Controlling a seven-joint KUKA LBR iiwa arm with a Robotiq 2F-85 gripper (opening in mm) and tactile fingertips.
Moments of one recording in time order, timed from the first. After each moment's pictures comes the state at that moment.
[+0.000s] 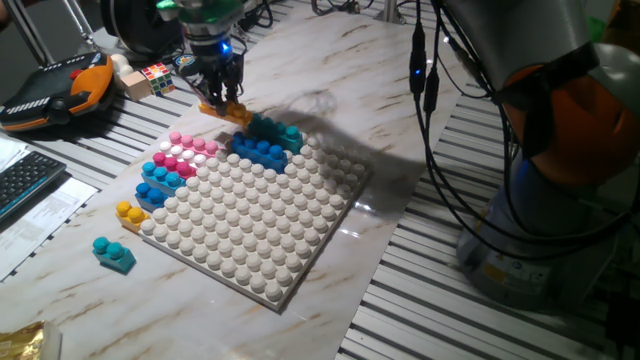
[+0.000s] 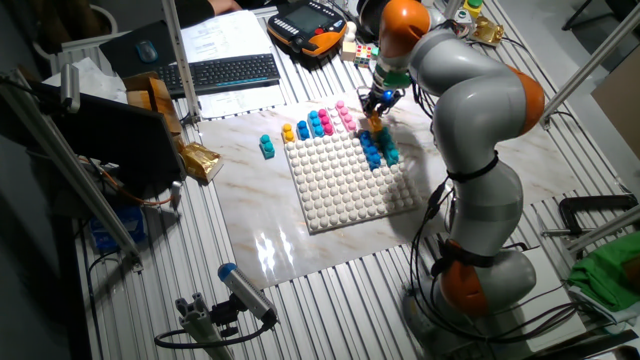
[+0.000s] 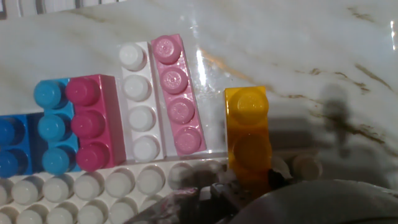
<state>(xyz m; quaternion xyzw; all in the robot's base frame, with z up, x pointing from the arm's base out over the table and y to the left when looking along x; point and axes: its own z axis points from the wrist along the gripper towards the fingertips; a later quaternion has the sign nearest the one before) 0.638 -0.030 0.127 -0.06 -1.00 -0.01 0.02</state>
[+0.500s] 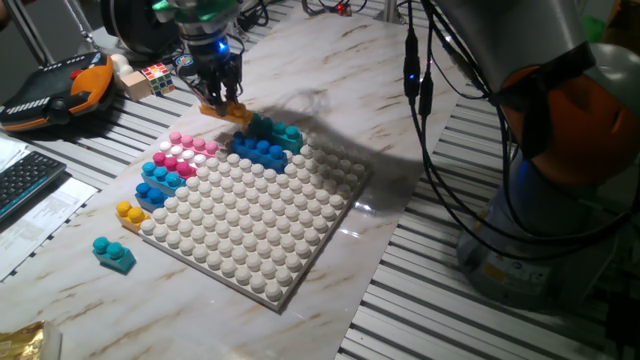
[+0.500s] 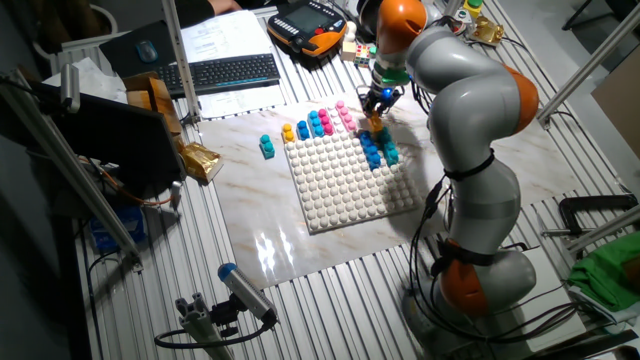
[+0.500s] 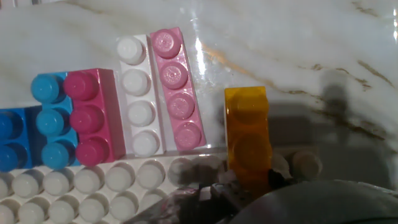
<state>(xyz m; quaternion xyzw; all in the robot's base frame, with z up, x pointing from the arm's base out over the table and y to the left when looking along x) 0.637 -0.028 0.128 -0.05 -1.00 -0.01 0.04</state>
